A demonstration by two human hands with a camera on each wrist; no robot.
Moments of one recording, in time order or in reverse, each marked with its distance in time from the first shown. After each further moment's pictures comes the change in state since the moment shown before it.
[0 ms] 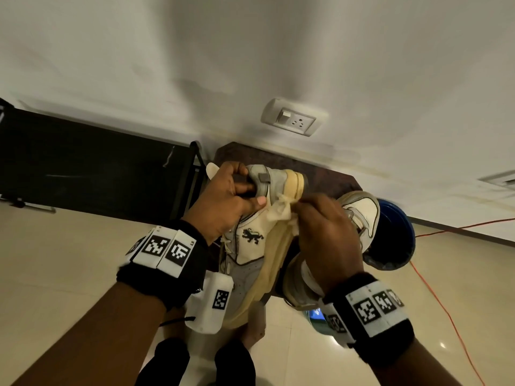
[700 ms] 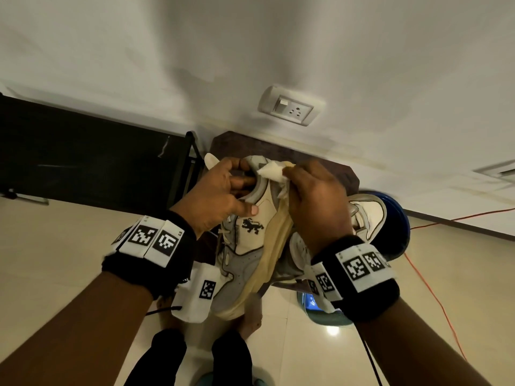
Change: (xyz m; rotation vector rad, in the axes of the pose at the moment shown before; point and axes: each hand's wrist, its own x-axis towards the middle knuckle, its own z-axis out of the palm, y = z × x) left_hand -0.003 -0.007 -0.011 0.106 -0.117 -0.057; right_hand 0.033 -0.001 0.004 0.087 0.012 0.056
